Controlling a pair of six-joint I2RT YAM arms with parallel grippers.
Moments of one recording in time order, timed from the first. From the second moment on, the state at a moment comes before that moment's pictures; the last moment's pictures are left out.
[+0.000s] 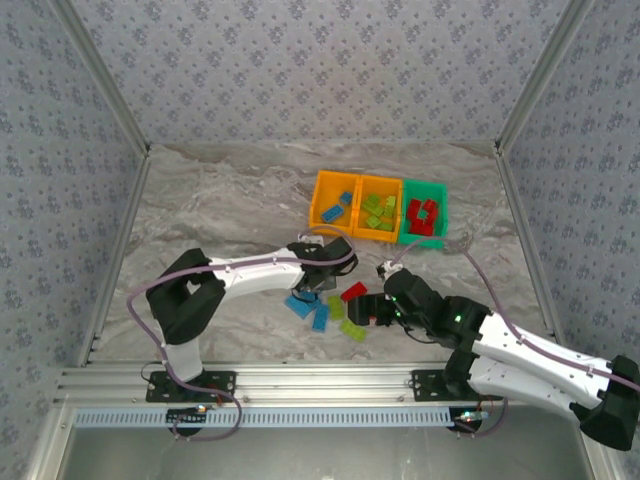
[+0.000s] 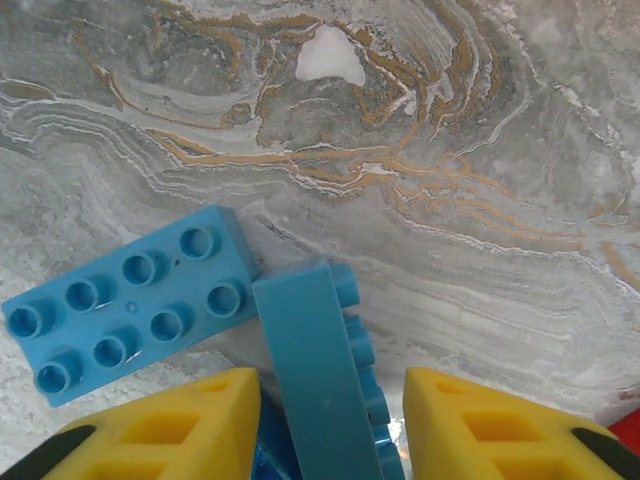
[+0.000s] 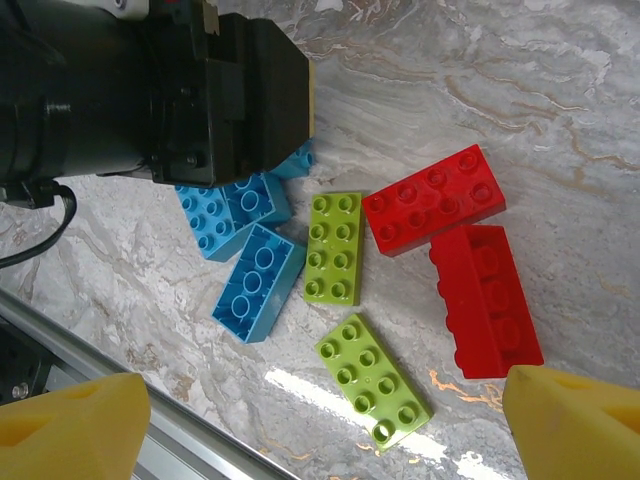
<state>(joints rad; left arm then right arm) -1.01 1.82 1.20 -0.67 -0.36 -1.05 0.98 0.79 0.58 -0.58 0.07 0.76</state>
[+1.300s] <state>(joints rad) -0.78 2.04 1.72 -0.44 -0.38 -0.62 0.96 0.69 0.57 -0.58 0.13 0.80</state>
